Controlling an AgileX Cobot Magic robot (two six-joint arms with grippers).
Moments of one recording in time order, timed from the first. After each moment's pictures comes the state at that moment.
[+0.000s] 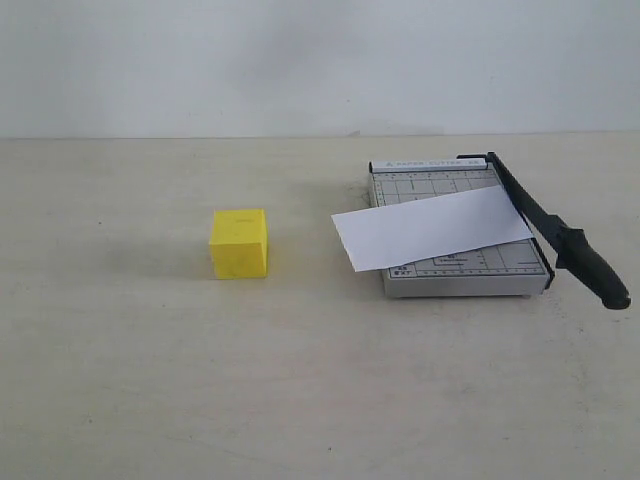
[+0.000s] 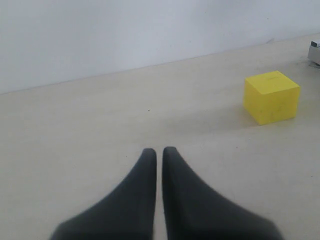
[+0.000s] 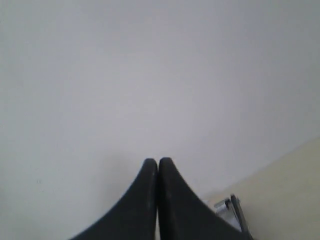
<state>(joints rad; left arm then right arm) -0.04 0.00 0.00 -0.07 0.31 0.20 0.03 0.01 -0.11 0.49 -0.04 0.13</state>
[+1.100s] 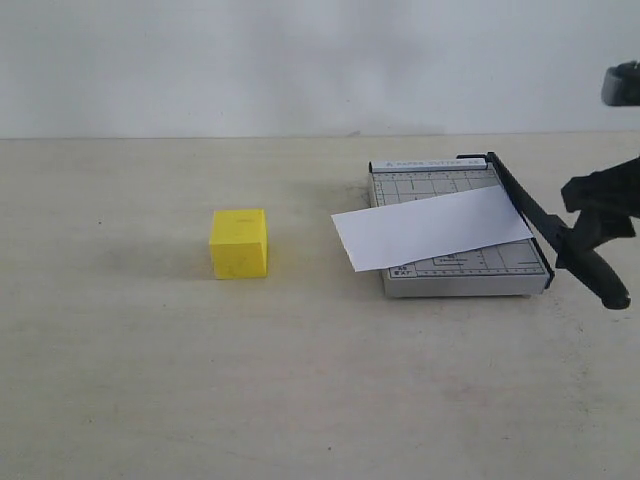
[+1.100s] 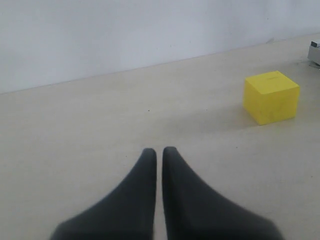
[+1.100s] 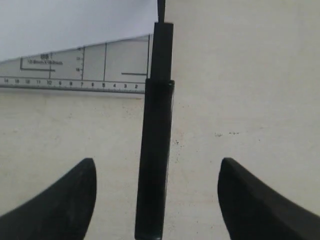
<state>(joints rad) -0.04 0.00 0.00 -0.07 0.31 0.20 0.03 1.48 -0.97 0.11 0.77 -0.11</state>
